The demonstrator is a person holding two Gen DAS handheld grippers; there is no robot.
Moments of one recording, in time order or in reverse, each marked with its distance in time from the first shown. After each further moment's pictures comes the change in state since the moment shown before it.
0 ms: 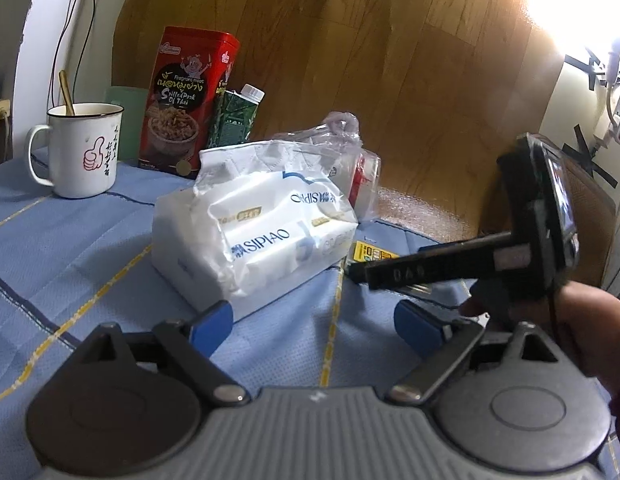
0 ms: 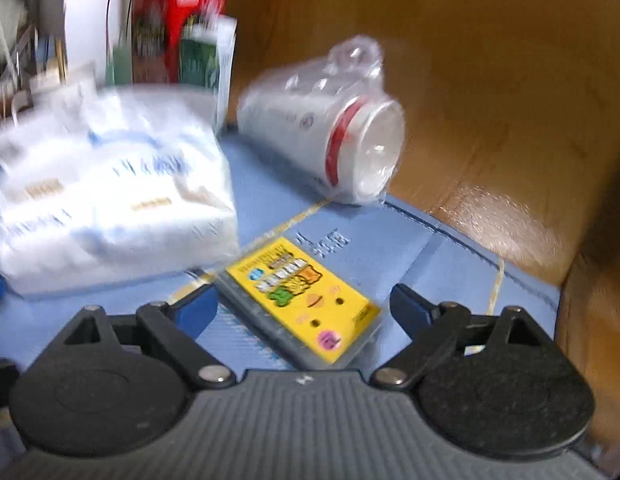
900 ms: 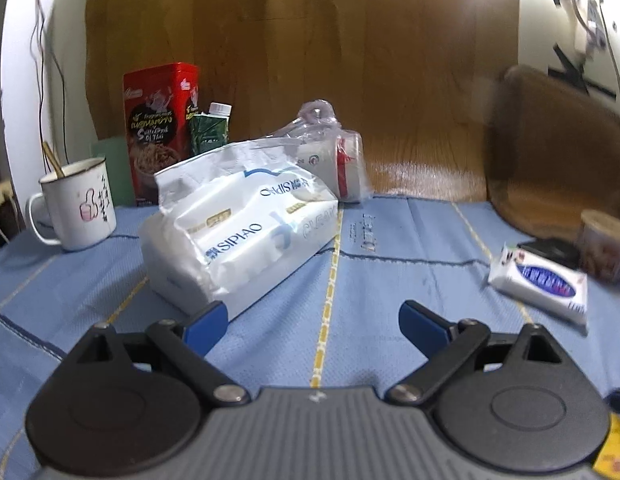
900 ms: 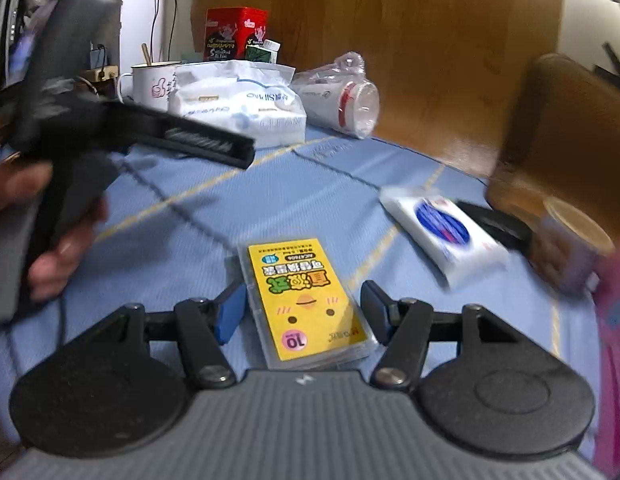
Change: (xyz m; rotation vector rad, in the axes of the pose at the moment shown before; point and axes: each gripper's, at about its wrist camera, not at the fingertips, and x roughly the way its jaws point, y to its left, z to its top) left arm 0.002 -0.045 -0.018 0.264 0.006 0.143; right arm -0.177 0.059 -0.165 0.061 -0.121 -0.061
